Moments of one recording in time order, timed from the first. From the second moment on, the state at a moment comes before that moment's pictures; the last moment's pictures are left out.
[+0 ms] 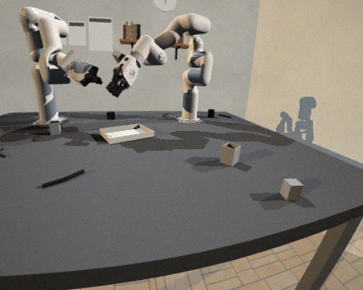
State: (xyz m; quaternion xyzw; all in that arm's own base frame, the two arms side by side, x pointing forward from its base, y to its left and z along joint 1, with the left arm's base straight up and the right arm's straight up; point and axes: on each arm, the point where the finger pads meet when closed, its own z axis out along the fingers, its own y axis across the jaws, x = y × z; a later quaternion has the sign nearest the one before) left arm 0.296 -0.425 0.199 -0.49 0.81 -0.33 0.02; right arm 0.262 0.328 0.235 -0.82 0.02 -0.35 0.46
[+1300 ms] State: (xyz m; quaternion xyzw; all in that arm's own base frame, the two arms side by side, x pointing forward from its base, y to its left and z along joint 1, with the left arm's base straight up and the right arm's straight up) left arm 0.296 -0.425 0.199 -0.49 0.81 -0.33 0.02; right arm 0.321 0.295 0.216 -0.87 0.02 -0.35 0.34
